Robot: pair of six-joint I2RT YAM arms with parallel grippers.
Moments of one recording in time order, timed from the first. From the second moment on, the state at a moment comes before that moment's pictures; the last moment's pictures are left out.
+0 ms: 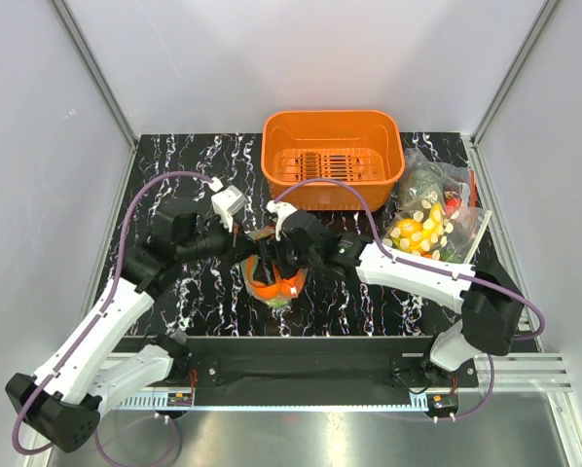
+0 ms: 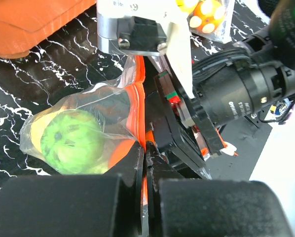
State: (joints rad) left arm -0.50 0.91 0.94 -0.51 0.52 -0.10; right arm 1.01 1.56 1.17 -0.26 -0.10 0.53
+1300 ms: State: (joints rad) left arm -0.49 0.87 0.94 -0.48 0.60 -0.06; right arm 1.02 1.44 1.08 -0.29 0.04 0.55
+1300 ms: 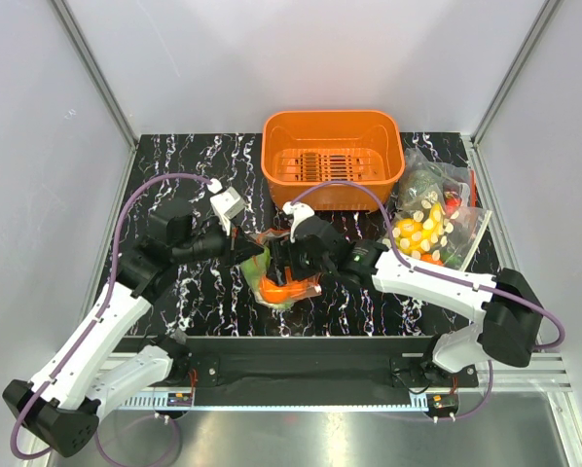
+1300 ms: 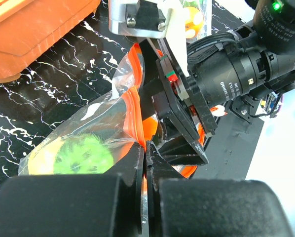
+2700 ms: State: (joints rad) left arm -0.49 0.92 0.94 -0.48 0.51 -0.06; right arm 1.06 1.33 1.12 -0.42 0.04 0.55
